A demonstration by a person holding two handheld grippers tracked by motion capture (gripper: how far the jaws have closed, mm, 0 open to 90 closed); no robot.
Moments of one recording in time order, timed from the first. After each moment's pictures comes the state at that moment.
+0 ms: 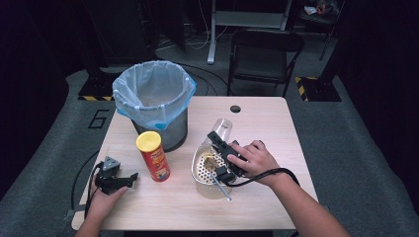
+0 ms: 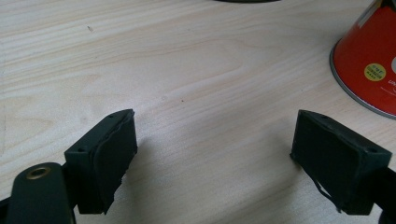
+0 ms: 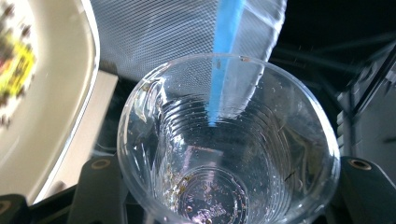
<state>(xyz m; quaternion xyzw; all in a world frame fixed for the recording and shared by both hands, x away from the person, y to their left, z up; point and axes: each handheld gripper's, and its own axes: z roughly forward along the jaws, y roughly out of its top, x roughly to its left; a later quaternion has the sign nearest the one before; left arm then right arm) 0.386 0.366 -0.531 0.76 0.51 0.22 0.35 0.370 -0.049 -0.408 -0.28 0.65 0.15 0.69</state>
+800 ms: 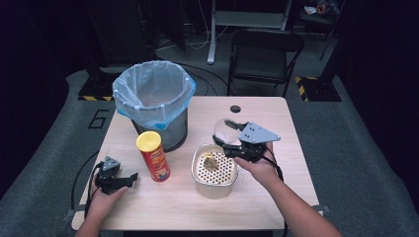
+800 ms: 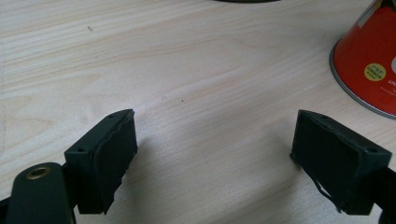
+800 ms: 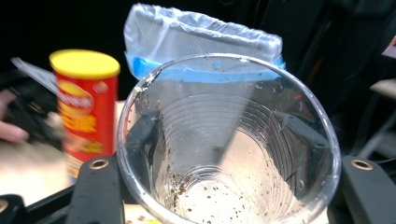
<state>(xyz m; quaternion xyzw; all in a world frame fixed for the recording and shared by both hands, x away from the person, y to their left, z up) 0.386 0.366 -0.531 0.76 0.51 0.22 0.35 0.404 -0.095 -0.358 0.19 0.74 0.58 0.27</state>
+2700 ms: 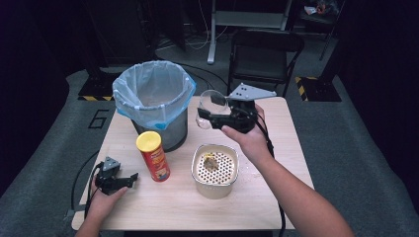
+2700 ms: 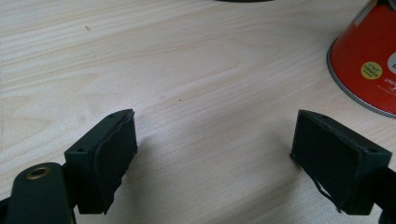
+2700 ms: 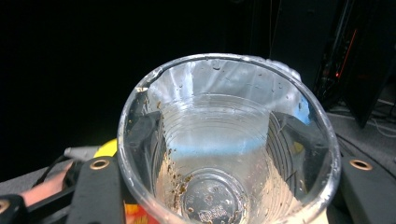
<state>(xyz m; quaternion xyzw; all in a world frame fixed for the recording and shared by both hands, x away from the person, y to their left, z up) 0.386 0.366 -0.530 0.76 0.51 0.22 0.34 0.425 -0.056 -0.263 0.25 0.74 0.60 0.18</state>
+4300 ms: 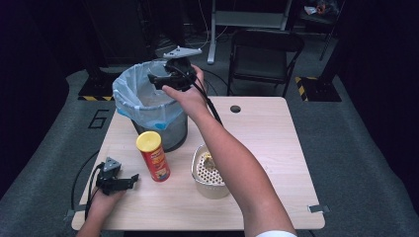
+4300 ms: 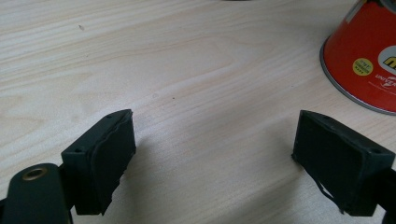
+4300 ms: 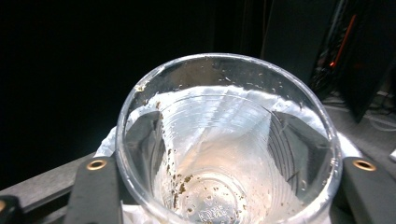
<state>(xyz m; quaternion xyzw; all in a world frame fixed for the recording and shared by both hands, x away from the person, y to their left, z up) 0.384 0.364 -0.530 0.76 0.50 0.21 0.34 0.529 0.087 -0.243 0.28 0.76 0.56 0.18</state>
